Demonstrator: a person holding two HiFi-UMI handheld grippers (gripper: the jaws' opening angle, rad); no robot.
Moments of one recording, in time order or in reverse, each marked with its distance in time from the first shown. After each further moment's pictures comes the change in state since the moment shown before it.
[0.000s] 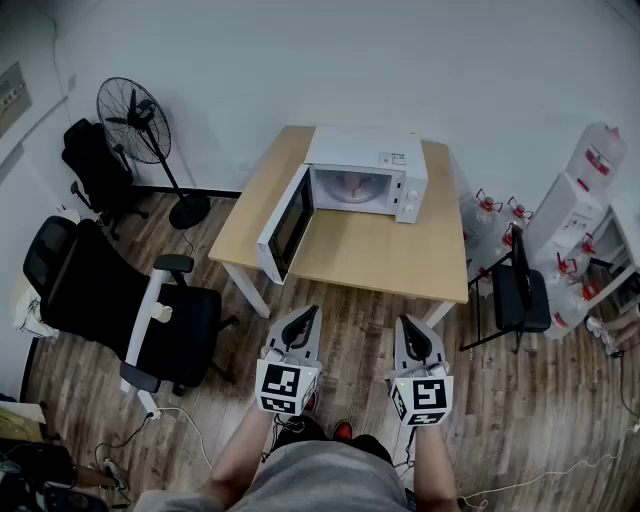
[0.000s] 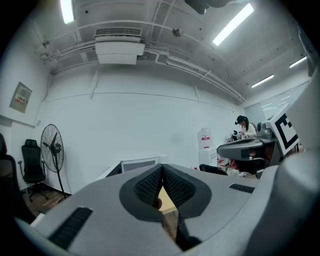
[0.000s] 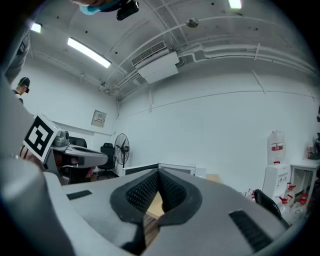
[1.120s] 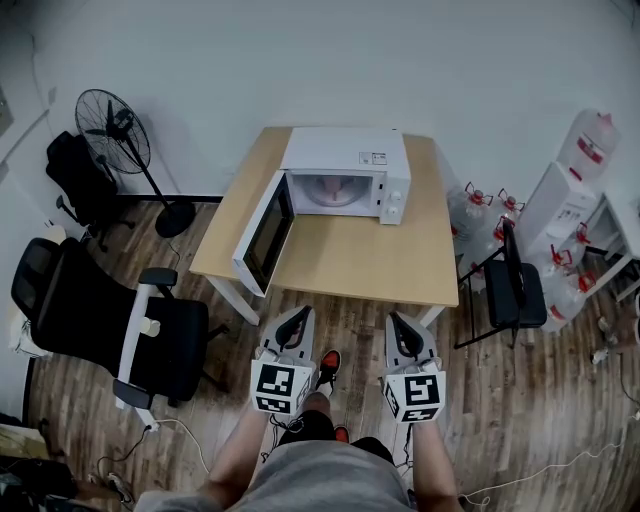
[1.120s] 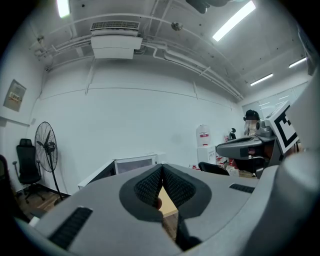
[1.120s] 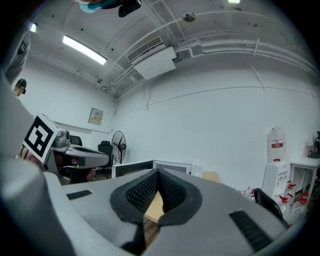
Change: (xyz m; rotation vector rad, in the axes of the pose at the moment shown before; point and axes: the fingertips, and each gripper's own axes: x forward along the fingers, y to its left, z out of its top) left arm 0.062 -0.005 -0.010 0.006 0.032 -0.026; right arm 0.039 -0.040 -0.015 0.011 0.032 -0.006
